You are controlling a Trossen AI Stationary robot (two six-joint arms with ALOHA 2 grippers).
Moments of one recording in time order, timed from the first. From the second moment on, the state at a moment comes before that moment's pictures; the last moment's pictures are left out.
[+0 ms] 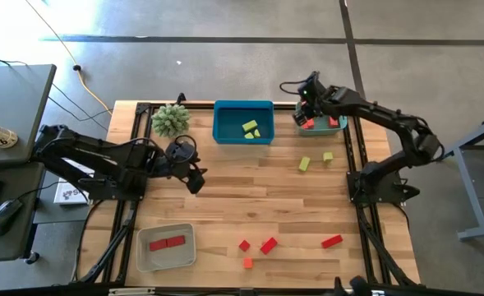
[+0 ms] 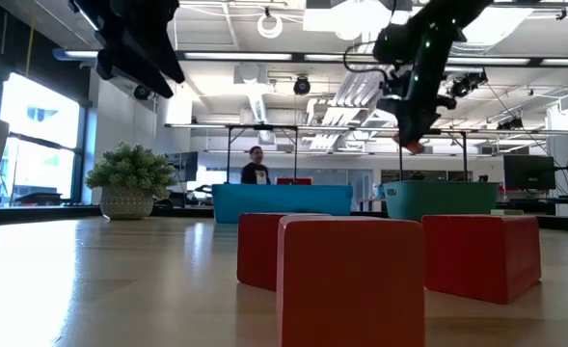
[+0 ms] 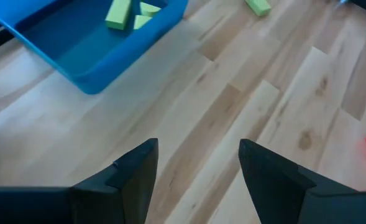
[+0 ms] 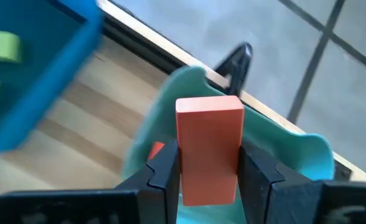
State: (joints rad) left arm -0.06 1.11 0.88 -0.67 -0.46 -0.69; right arm -0.70 1.44 1.16 -0.81 0.35 0.19
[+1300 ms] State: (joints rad) left arm 0.00 1.11 0.88 -0.68 -0.44 -0.69; right arm -0.94 1.65 1.16 -0.94 0.20 0.12
